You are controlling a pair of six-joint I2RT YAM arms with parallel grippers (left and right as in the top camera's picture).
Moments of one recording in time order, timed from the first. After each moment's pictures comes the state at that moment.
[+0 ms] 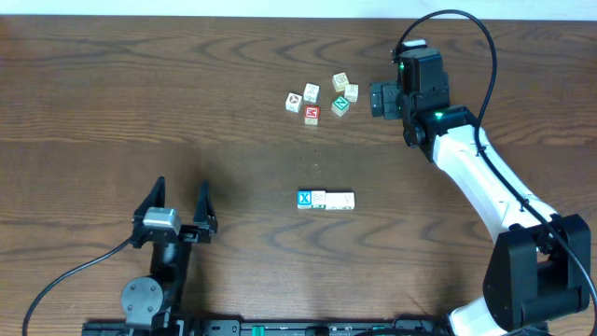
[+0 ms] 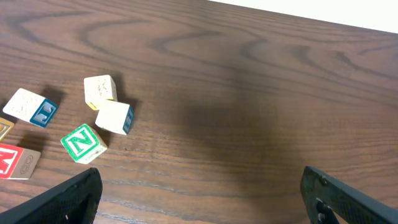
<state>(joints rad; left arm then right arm) -0.09 0.01 0.02 0.13 0.03 -0.09 0.26 1.72 1.25 -0.29 0.22 0.05</state>
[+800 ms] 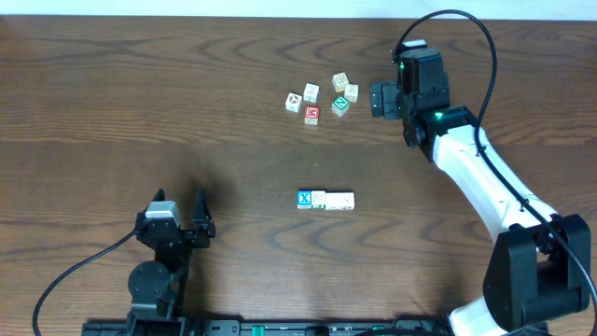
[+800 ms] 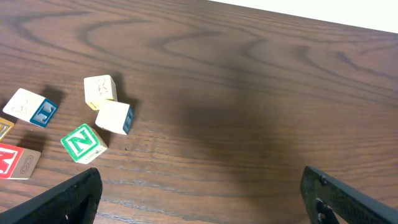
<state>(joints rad) -0.08 0.01 0.01 -0.10 -0.05 -0.14 0.26 1.72 1.25 -0.29 0.22 0.05</state>
